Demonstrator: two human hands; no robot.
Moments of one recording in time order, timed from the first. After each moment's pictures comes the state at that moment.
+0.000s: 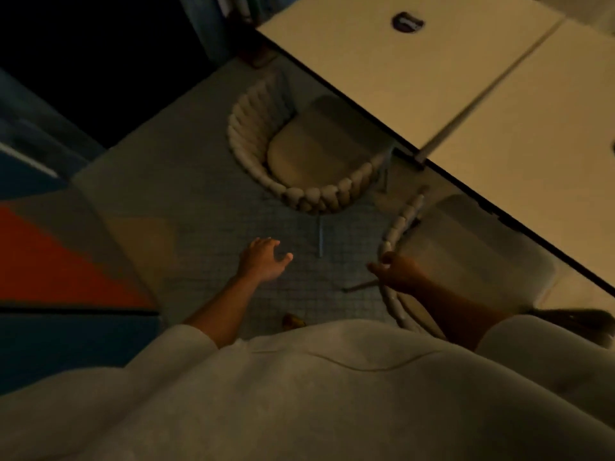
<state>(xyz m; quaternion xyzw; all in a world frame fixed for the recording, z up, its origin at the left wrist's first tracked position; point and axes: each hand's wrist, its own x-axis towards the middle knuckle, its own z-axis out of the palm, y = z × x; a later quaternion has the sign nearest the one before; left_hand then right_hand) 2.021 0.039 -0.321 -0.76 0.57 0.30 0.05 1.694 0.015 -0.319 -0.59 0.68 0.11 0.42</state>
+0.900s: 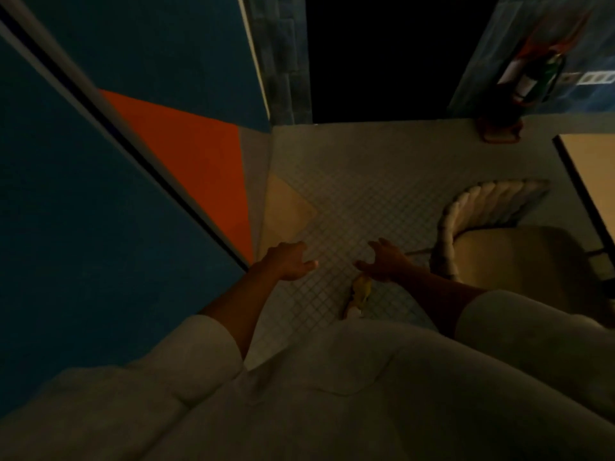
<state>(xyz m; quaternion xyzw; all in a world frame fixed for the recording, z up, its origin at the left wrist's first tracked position) 2.367 0.108 -0.286 -0.85 0.36 0.39 -0.03 2.206 -0.109 -0.313 -0.89 0.29 0.26 0.25</state>
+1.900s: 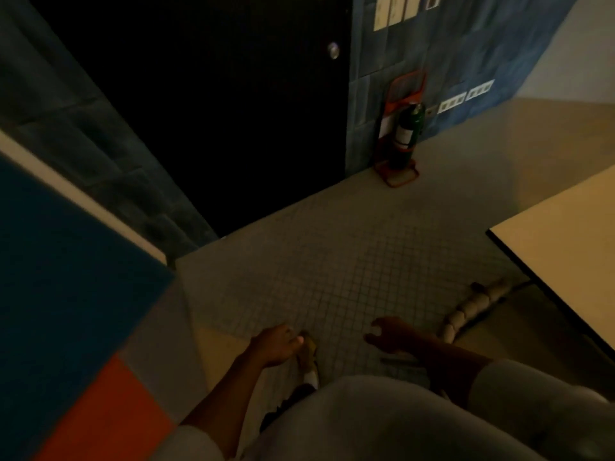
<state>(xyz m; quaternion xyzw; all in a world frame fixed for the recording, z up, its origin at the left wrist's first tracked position) 2.668 -0.336 -0.320 -0.78 0.43 0.45 0.06 2.408 -0.490 -0.354 -0.74 0.49 0.30 0.34</state>
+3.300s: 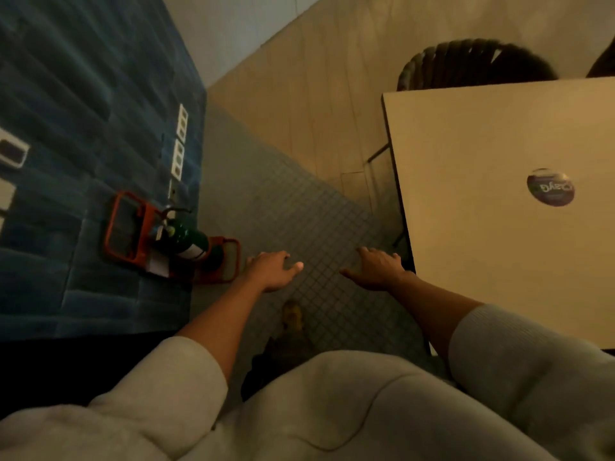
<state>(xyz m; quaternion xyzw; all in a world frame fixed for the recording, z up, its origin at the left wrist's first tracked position) 2.432 -1.274 -0.300 -0.37 0.86 0.22 0.29 2.225 -1.098 -0.343 -0.44 0.83 0.03 0.34</state>
